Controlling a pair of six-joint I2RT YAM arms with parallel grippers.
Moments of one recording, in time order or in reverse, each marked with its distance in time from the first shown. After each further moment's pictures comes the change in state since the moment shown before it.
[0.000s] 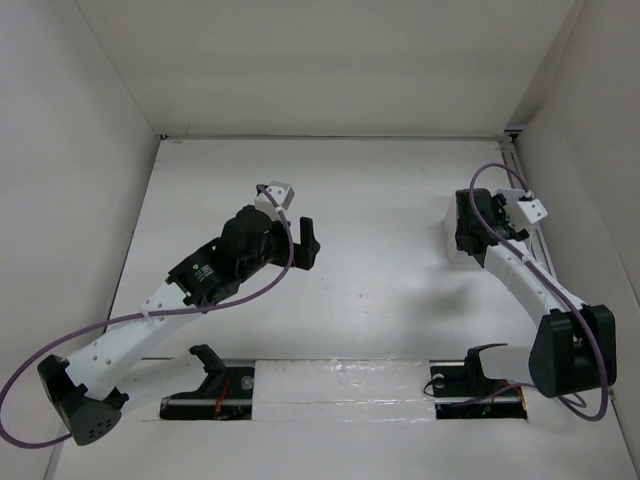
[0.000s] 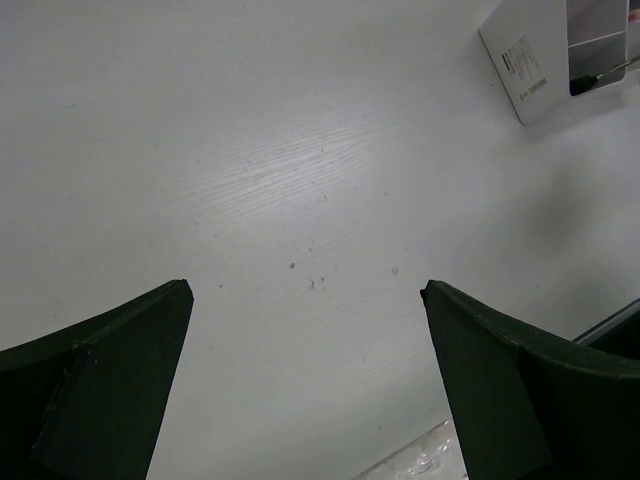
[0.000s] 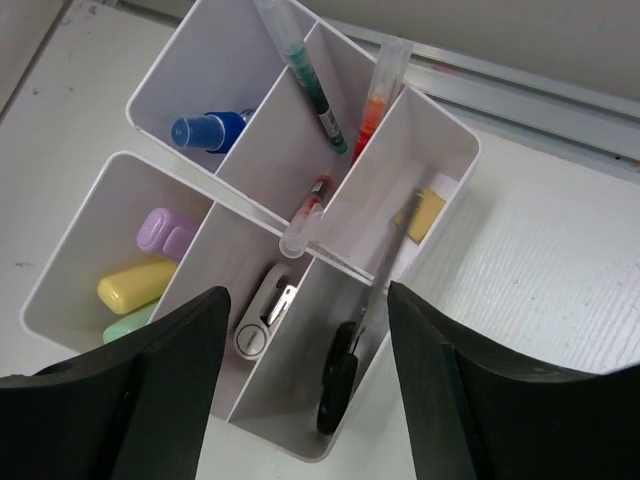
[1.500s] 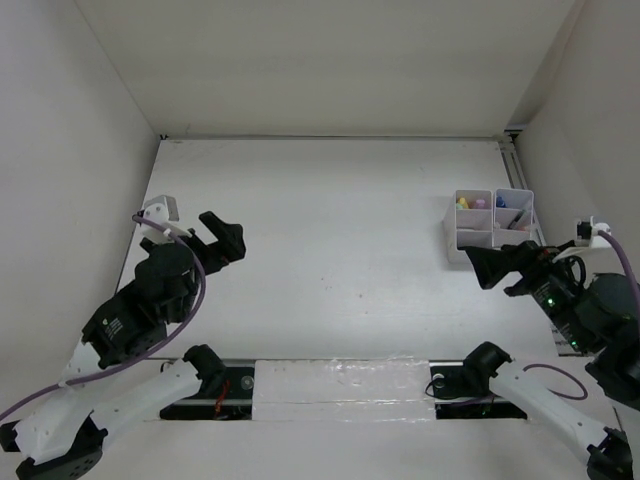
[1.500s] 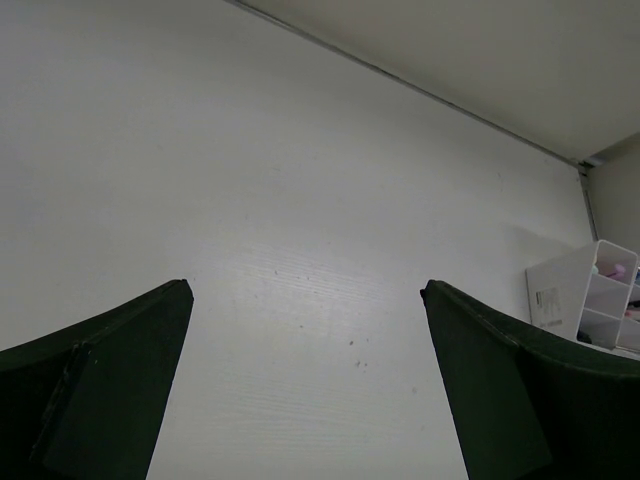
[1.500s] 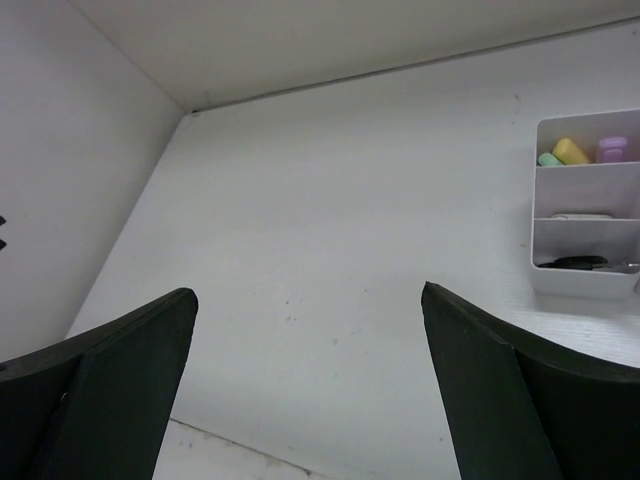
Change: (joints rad) left arm 0.000 -0.333 0.089 -0.292 -0.523 -0.296; right arm 0.478 -0.817 0.358 -0.469 -0.628 -0.543
